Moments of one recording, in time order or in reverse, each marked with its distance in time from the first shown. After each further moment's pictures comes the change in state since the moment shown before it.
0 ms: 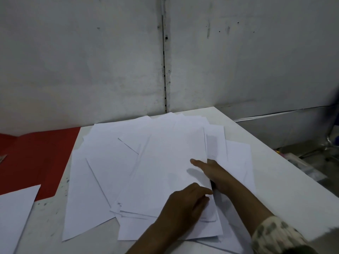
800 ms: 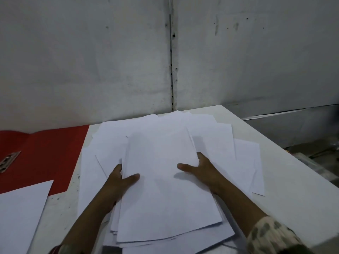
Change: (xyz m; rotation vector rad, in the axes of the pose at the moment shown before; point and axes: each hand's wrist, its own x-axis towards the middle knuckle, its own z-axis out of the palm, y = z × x) left_hand -0.029 -0.072 -0.117 -0.588 0.224 -1.095; right_hand -0.005 -0.001 0.037 0.007 -0.088 -0.252
